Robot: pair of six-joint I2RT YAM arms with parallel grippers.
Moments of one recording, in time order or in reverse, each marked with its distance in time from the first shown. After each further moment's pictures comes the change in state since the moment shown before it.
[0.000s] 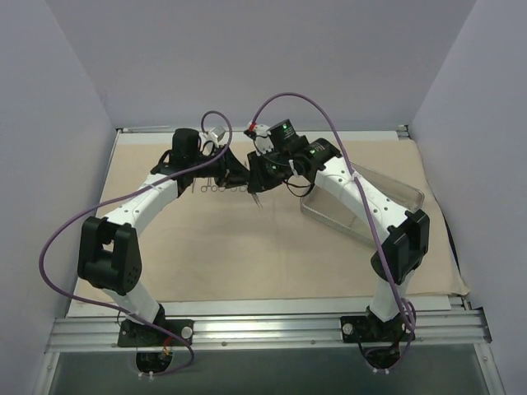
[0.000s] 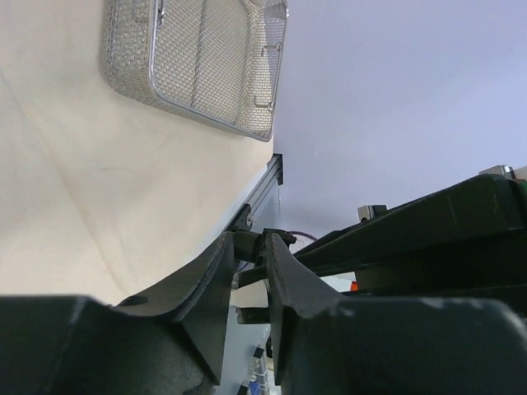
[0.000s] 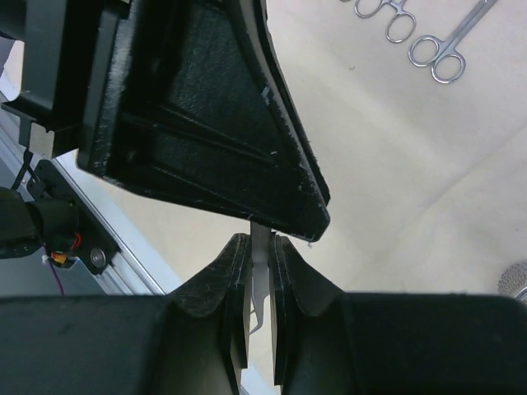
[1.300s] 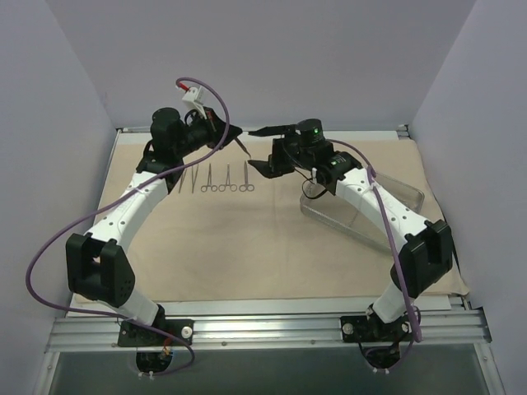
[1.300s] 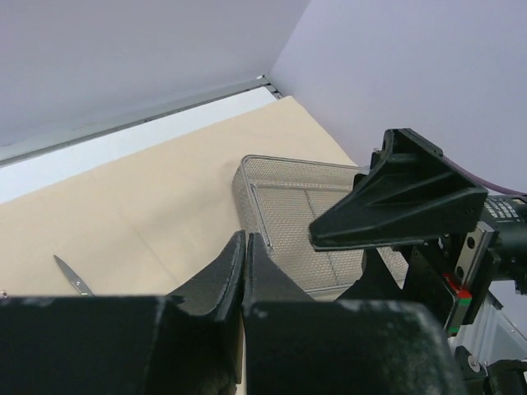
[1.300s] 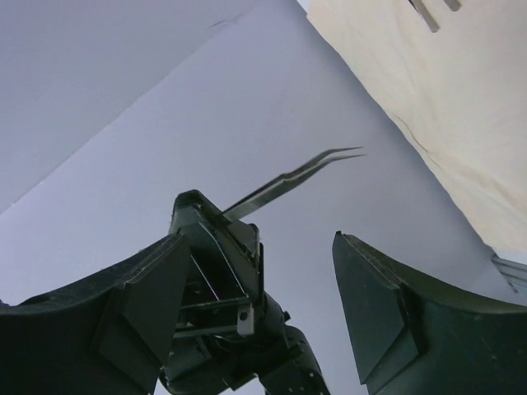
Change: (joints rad) left arm 0.012 -0.101 0.091 0.306 -0.340 0.497; right arm -0.103 -0.177 -0.321 0.507 0.103 1.735
